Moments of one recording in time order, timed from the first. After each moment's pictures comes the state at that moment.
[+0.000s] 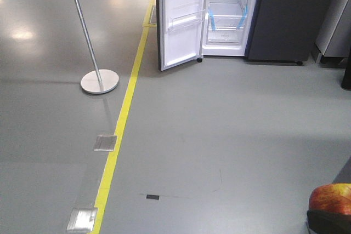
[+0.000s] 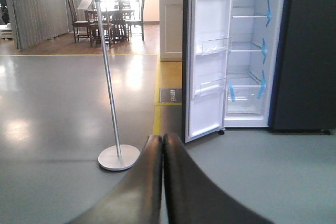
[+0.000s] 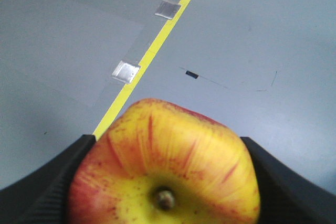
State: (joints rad) left arm -0.02 -0.01 0.02 -0.02 0.07 -0.06; right arm 0.08 0.55 -0.66 0.43 1.04 -0.36
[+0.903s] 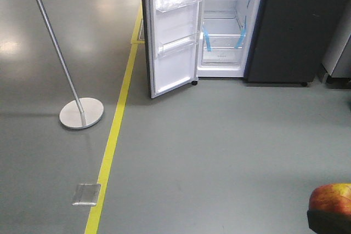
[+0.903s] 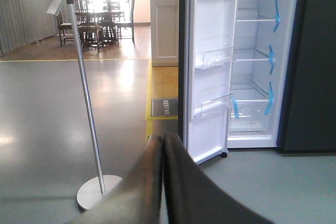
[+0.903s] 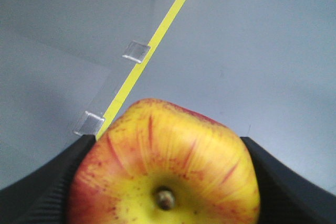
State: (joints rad) left arm -0.02 -0.01 0.02 -0.02 0.07 -0.06; right arm 0.08 0.55 -0.66 0.43 1.04 -0.36
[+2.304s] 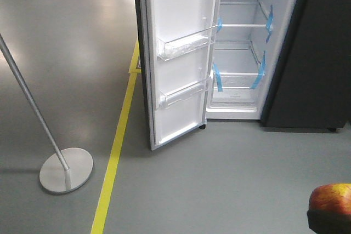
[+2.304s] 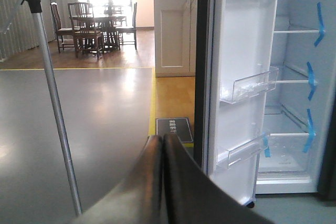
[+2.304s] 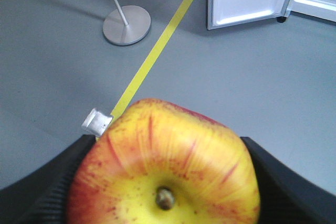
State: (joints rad) left arm -0.02 -0.01 0.02 -0.02 0.07 -0.06; right arm 0.08 0.55 -0.66 0.43 1.04 -0.36
